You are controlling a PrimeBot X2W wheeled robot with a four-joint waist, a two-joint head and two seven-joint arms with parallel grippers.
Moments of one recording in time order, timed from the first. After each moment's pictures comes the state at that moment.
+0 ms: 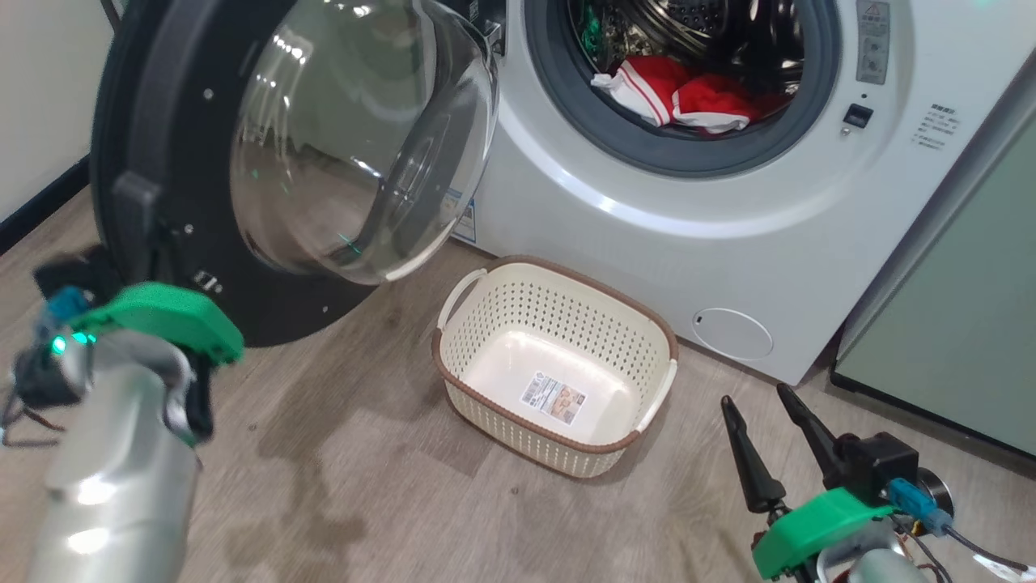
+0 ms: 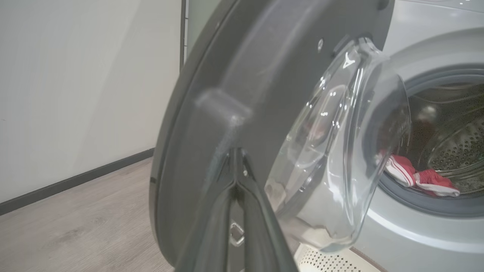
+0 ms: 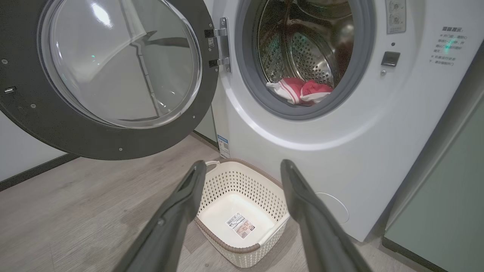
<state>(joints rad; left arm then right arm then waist) -0.57 0.21 -0.07 0.81 -0.48 0.06 -0.25 -0.10 -0.14 0.27 0.39 0.26 0.13 -0.25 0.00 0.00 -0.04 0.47</state>
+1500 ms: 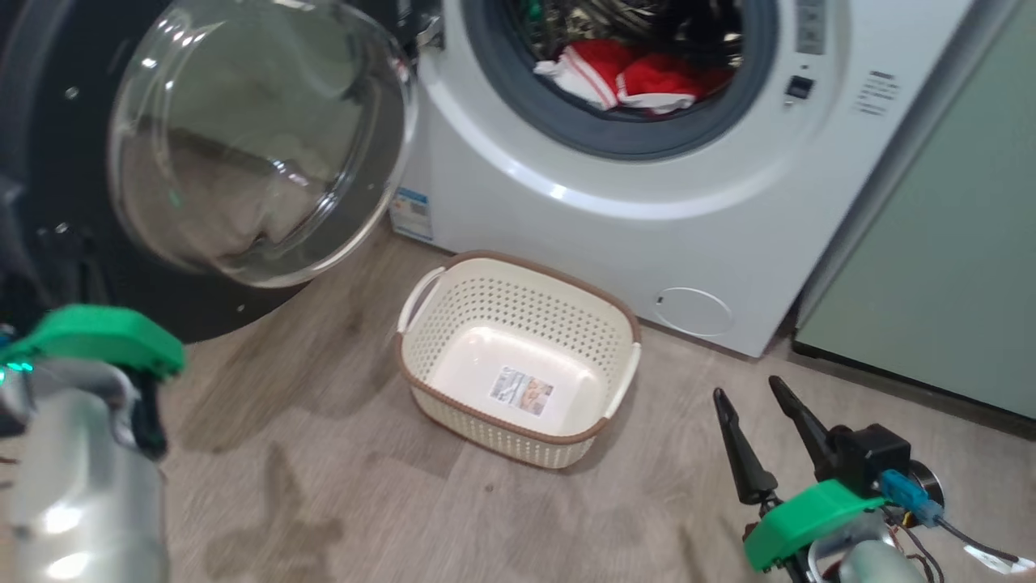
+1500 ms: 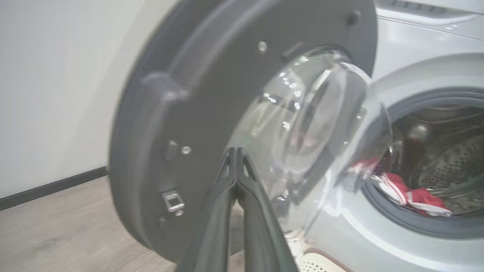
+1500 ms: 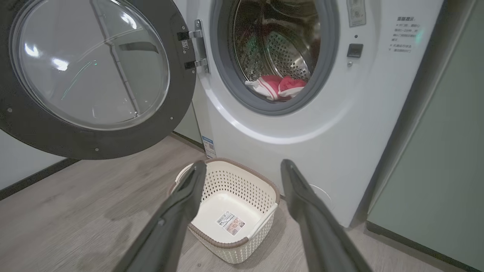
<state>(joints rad) -0.54 0.15 0.32 0.79 -0.23 -0.09 -0.26 -0.12 -0.12 0.28 0.40 0.26 0.13 -0.25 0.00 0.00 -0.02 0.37</state>
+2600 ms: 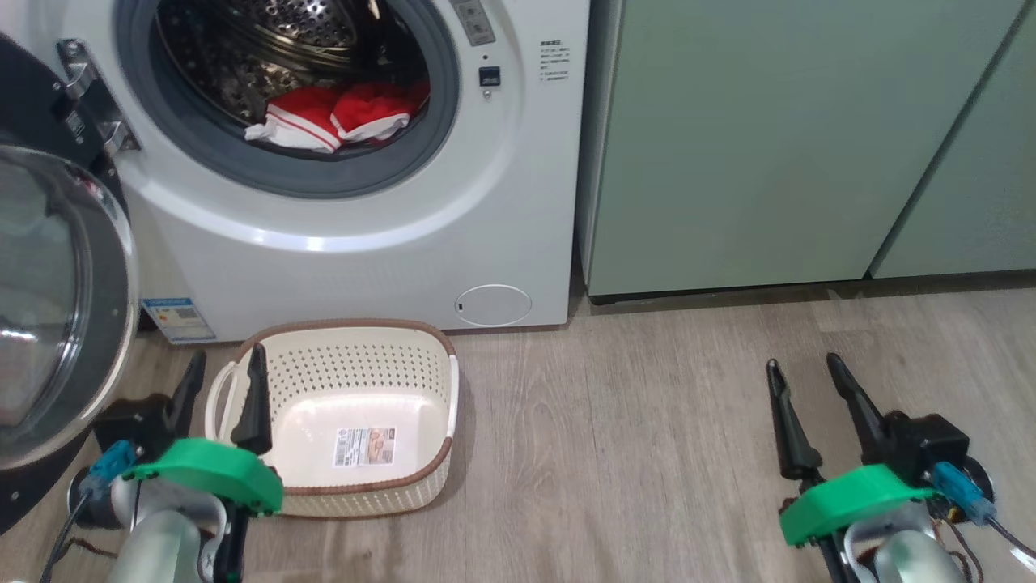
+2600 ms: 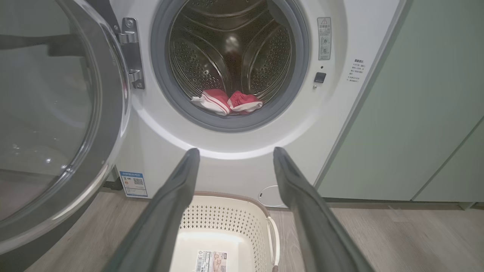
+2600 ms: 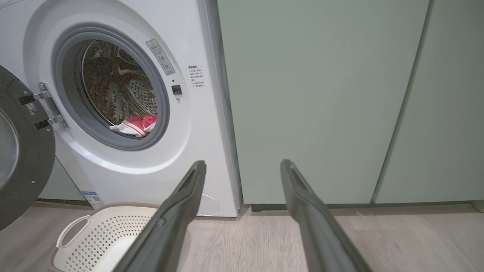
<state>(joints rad) -0.20 0.15 0.06 0.53 -0.32 -0.12 -0.26 -0.11 -0.09 0.14 0.35 0.22 0.13 -0.25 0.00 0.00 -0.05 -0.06</state>
